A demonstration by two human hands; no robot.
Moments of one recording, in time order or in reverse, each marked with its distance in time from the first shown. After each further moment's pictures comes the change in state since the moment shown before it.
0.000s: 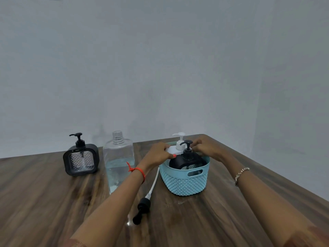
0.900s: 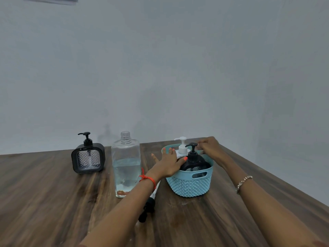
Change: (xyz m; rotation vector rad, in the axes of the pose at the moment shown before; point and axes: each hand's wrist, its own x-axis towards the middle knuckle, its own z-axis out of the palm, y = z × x) left_hand -0.011 -0.002 0.022 0.373 -0.160 -0.080; right_hand -0.014 -0.017 0.009 0.153 0.260 0.004
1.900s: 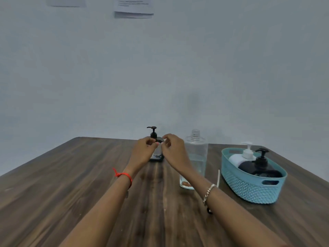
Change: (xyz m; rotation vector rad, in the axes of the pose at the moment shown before) left_hand -0.150 -0.183 -0.104 -0.577 0.756 -0.184; right_hand -0.079 -0.145 0.256 -0.007 -0.043 -0.532
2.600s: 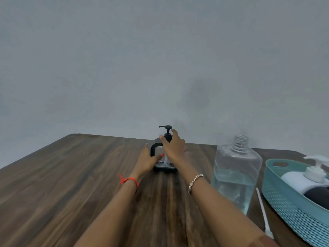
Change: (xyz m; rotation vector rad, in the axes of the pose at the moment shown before) left_hand 0.104 -0.134 0.027 -0.049 -0.131 -0.306; right_hand 0.108 0.074 0.128 0.045 -0.042 0.370
